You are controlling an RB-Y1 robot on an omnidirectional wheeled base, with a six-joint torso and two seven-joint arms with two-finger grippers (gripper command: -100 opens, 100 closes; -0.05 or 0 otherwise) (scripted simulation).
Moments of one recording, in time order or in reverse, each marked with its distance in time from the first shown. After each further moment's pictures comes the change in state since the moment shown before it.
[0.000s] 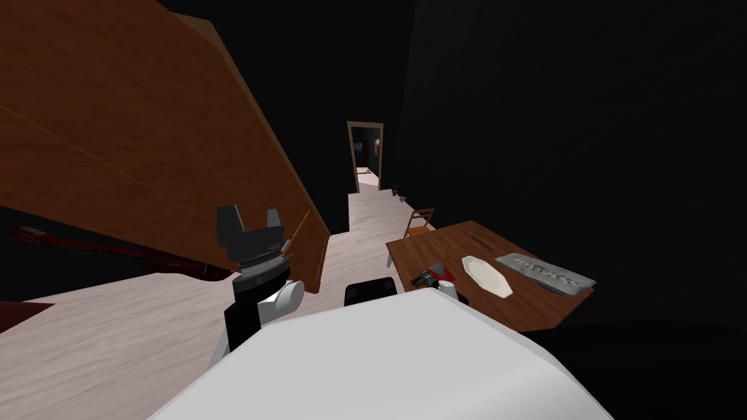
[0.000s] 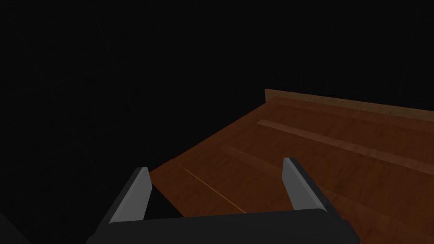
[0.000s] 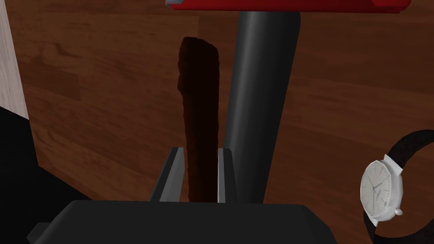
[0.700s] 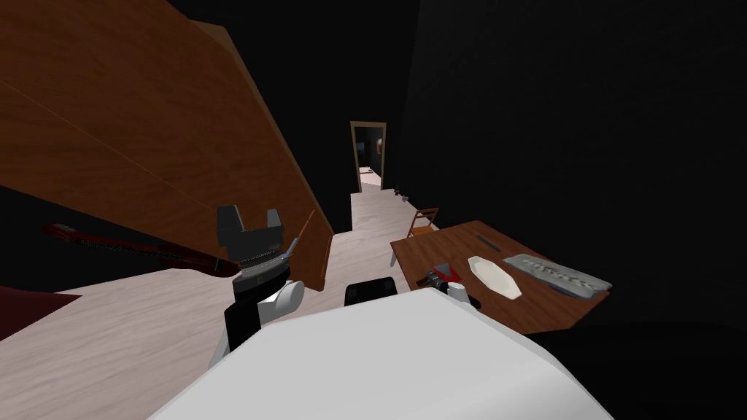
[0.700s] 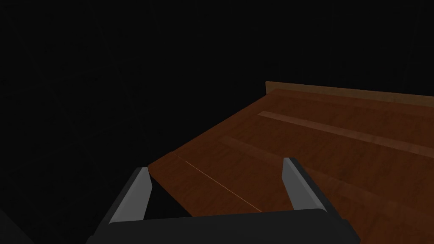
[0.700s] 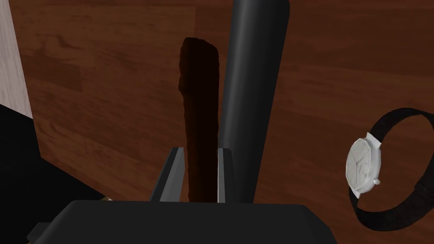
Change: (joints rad) left arm 0.000 0.000 0.000 0.000 0.000 0.000 0.000; right arm 0.033 -0.070 -0.008 -0.010 -0.025 0.064 -0.020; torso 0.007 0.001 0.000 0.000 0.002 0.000
